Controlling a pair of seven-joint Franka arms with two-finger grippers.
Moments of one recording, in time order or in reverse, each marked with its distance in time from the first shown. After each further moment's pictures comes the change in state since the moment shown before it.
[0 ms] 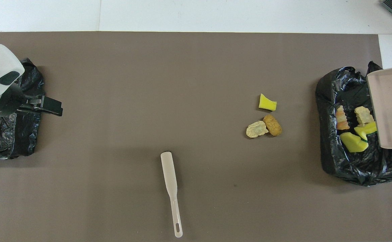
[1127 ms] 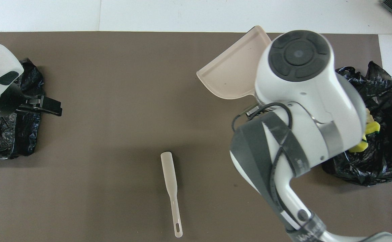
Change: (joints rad) left arm 0.004 0.000 -0.002 0.000 0.000 0.000 0.002; right arm 0.581 0.244 0.028 0.176 0.518 -0.099 1.591
